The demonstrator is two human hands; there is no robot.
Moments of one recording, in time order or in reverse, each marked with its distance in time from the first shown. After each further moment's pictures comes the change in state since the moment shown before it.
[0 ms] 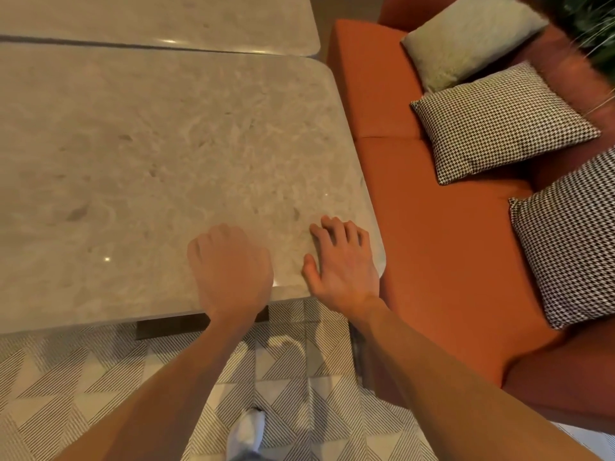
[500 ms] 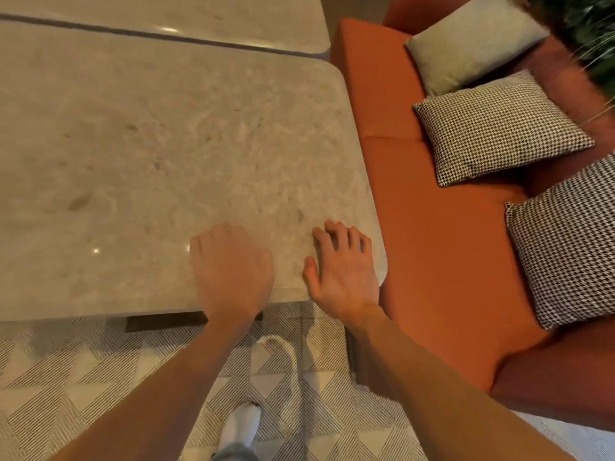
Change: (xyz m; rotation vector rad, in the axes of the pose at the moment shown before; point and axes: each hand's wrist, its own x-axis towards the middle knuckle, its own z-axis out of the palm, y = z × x) left_hand -0.008 -0.021 -0.006 -0.008 -0.031 0.027; right_hand -0.014 -0.025 -0.002 -0.042 -0.038 0.045
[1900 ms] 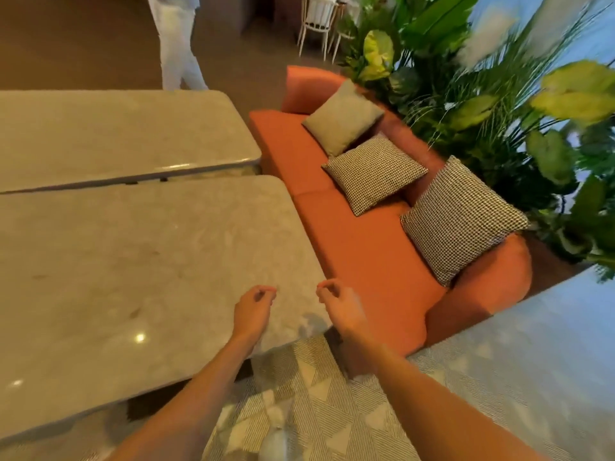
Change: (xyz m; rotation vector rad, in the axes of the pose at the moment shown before) left_hand 0.026 -0.064 -0.188 -1.155 -0.882 -0.228; right_hand -0.067 -0.124 -0.199 0.818 -0.024 0.815
